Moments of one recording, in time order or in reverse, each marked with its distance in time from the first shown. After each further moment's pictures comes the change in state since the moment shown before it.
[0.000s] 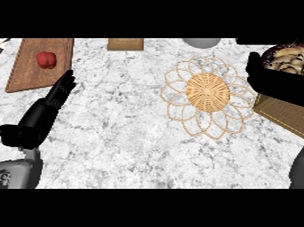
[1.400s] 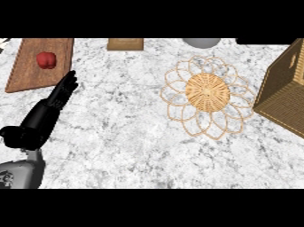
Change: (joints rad) left arm 0.006 -0.020 -0.002 -0.015 -0.020 -0.002 0.006; right arm 0.109 -0.335 -0.458 0.628 -0.309 -0.361 -0.566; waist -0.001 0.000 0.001
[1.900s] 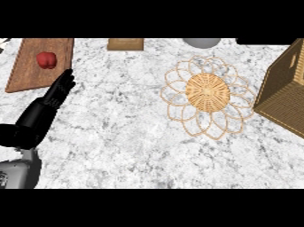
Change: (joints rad) left arm -0.007 0.010 0.017 -0.019 0.022 -0.022 0.033; right arm -0.030 -0.055 -0.053 0.197 -0.098 -0.180 -0.166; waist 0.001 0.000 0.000
